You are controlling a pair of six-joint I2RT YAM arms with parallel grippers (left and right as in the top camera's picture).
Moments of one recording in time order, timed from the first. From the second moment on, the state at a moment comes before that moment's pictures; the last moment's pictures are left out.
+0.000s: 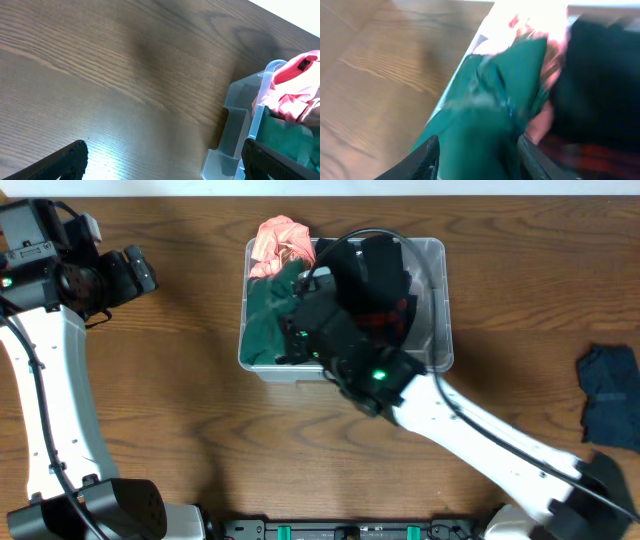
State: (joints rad) left arm 0.32 1.60 1.69 -1.09 0.17 -0.14; right arm 0.84 1.57 1.29 -0.31 0.22 0.47
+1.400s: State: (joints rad) left arm 0.32 1.60 1.69 -1.09 0.17 -0.14; right arm 0.72 1.94 1.35 -0.10 0.07 0.17
